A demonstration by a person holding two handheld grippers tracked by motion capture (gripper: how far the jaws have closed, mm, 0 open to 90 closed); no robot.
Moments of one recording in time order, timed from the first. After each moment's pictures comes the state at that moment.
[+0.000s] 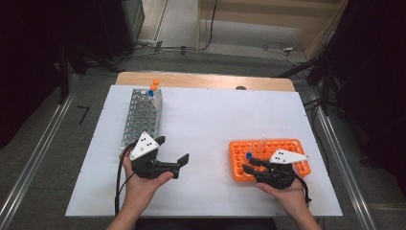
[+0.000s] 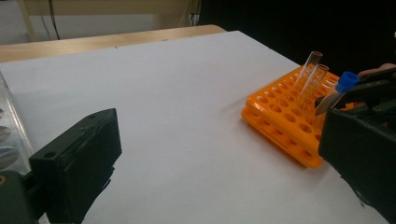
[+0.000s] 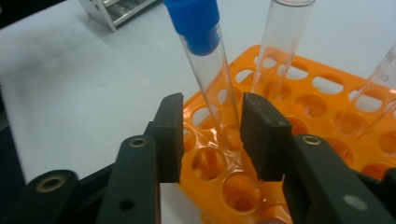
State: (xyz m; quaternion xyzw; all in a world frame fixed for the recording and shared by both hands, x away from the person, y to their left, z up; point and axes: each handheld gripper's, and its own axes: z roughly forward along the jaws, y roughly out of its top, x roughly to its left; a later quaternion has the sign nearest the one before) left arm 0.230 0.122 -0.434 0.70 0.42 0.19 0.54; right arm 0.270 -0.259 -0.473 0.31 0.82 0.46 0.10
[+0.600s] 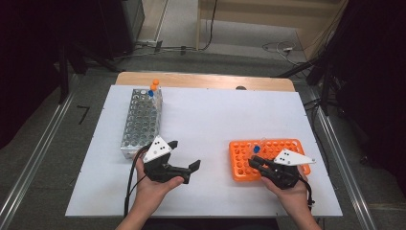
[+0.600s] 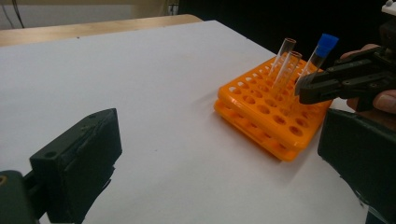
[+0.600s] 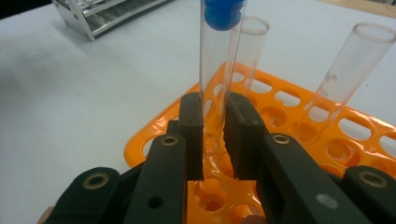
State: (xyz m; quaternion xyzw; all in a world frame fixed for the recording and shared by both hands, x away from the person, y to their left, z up) left arm 0.231 0.097 -0.441 0.72 0.40 0.16 0.55; right arm 0.265 -0.267 -0.467 0.31 0.81 0.47 0.15
